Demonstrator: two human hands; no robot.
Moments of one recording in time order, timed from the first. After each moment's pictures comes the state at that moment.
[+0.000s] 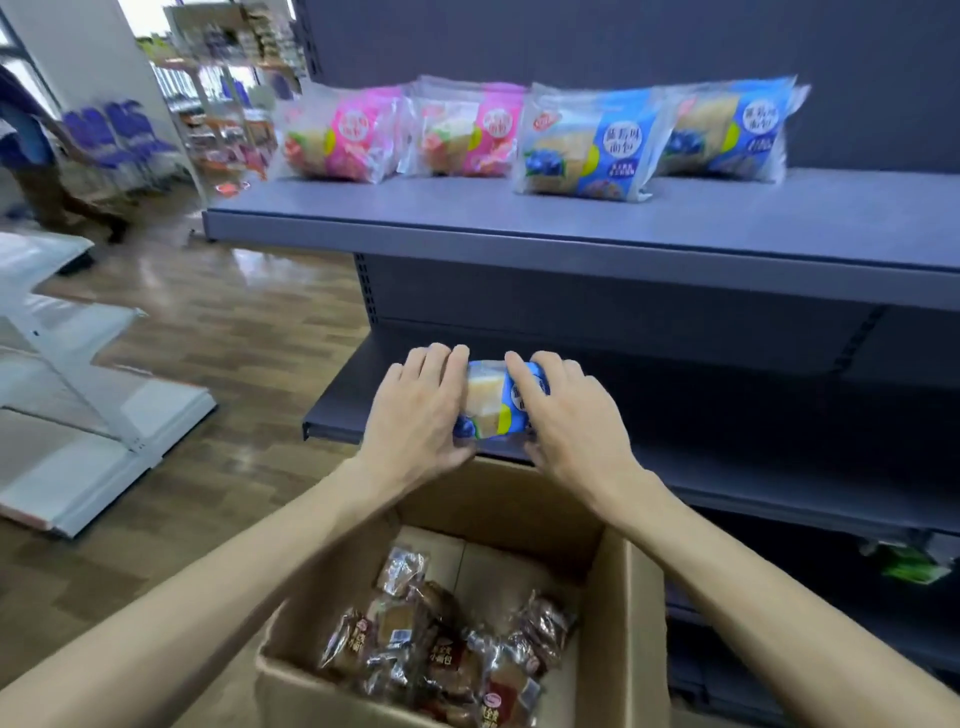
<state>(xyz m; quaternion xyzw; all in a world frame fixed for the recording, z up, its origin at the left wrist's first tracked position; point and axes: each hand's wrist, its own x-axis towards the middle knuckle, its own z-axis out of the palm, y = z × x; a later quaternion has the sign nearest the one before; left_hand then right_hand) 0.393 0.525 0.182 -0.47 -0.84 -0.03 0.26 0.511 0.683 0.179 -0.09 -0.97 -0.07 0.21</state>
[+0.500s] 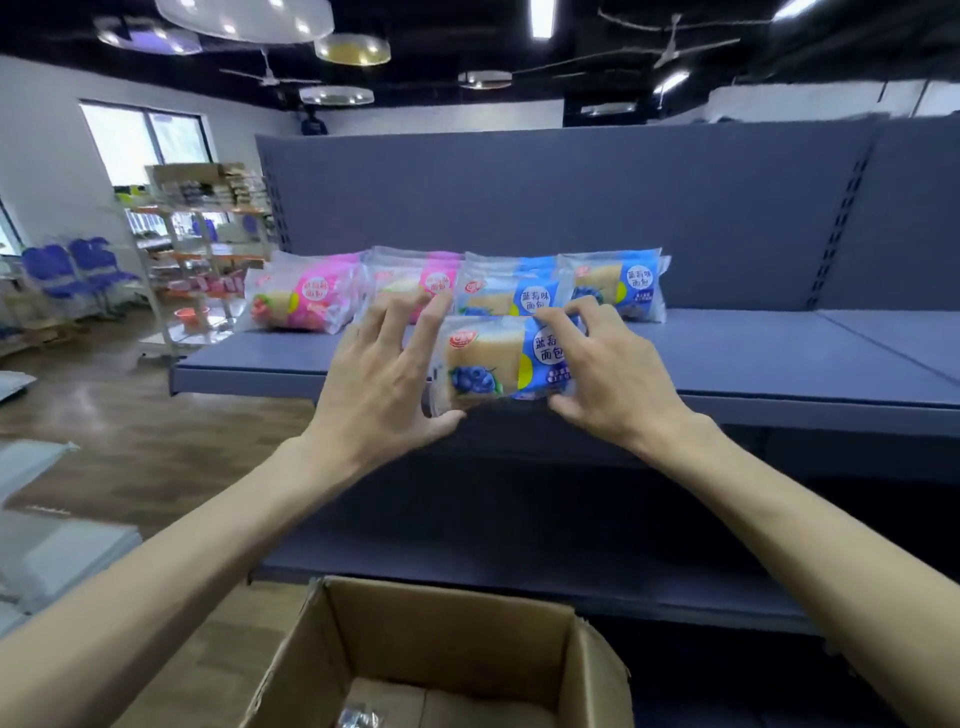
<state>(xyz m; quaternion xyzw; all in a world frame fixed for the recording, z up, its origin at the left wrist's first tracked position) 0.393 0.561 0.351 -0.50 -0.76 -0.13 0.40 0.531 0.769 0.346 -0.12 -0.93 -0.11 0.34</state>
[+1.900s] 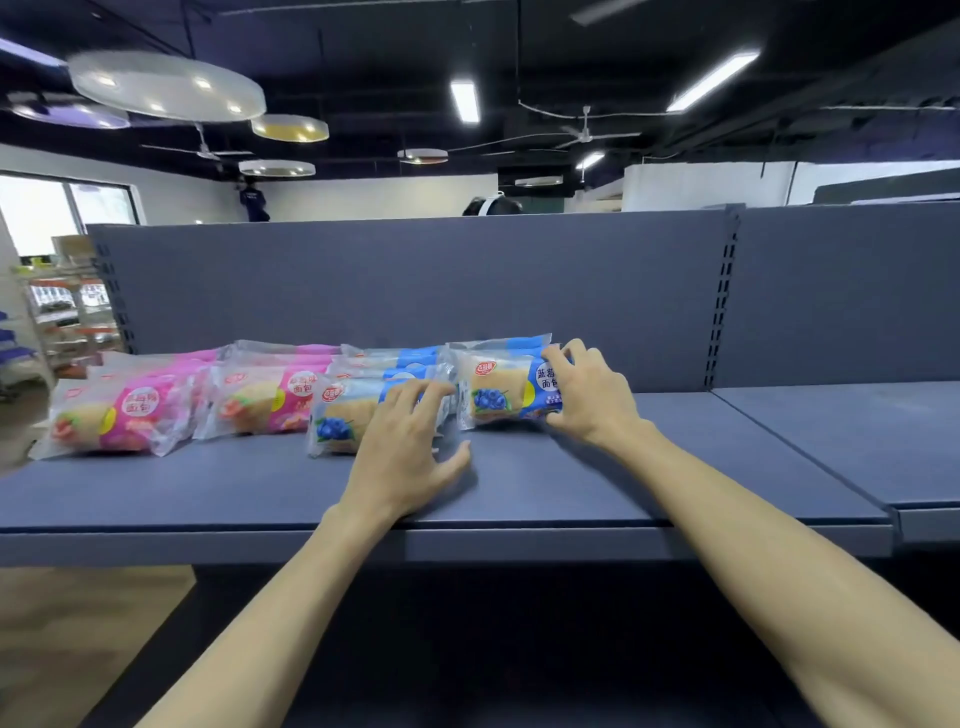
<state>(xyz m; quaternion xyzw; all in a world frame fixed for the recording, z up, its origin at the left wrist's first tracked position) 0.379 0.780 0.342 -0.54 -0.73 -0.29 0.30 0.505 0.994 0.370 -0.29 -0.92 -0.08 0.26</state>
